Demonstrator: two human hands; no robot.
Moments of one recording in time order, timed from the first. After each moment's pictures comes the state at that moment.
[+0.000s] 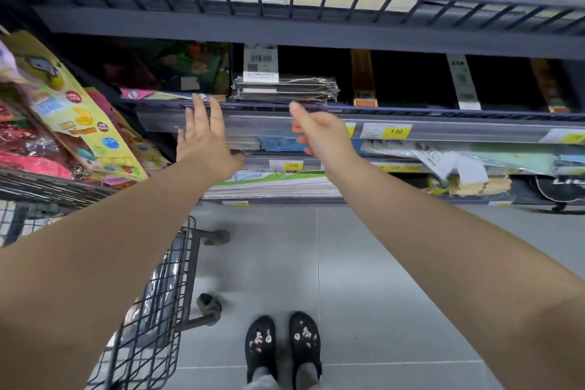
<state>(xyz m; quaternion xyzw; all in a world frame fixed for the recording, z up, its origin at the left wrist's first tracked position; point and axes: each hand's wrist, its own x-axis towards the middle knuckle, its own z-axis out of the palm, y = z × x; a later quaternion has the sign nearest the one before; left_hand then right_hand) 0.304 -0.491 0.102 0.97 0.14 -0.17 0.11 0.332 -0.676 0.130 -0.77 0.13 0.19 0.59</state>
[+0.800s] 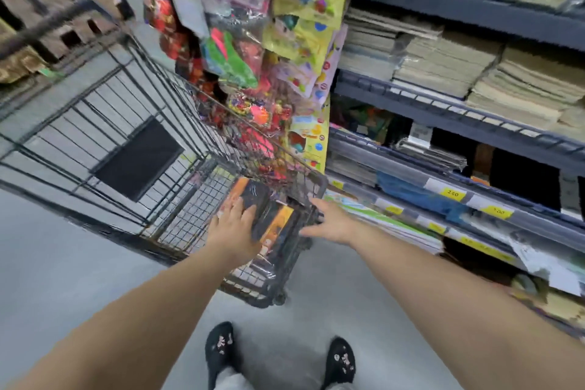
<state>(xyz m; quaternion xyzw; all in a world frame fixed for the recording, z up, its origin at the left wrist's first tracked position) -0.002 -0.368 0.200 0.93 0.26 -0.24 0.11 0.147 -0.525 0.199 -0.83 -0.26 0.44 0.23</state>
